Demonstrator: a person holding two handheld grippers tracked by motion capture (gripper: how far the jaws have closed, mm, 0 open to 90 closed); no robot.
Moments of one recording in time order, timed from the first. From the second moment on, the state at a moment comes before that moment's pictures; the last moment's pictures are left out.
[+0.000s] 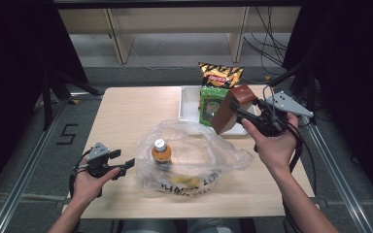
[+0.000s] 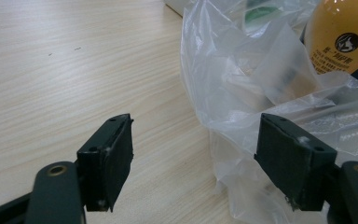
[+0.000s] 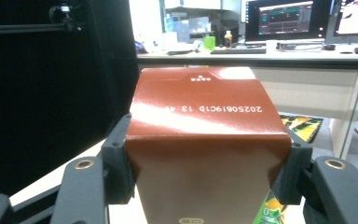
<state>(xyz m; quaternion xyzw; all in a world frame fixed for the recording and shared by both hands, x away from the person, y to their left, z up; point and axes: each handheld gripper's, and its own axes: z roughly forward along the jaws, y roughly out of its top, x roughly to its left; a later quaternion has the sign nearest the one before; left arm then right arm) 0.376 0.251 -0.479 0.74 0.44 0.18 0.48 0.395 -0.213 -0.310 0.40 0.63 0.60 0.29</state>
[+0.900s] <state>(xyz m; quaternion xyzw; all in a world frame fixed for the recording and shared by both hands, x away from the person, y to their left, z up) 0.376 0.250 -0.480 0.74 0.44 0.18 0.48 0.436 -0.232 -0.320 0.45 0.62 0.55 0.34</state>
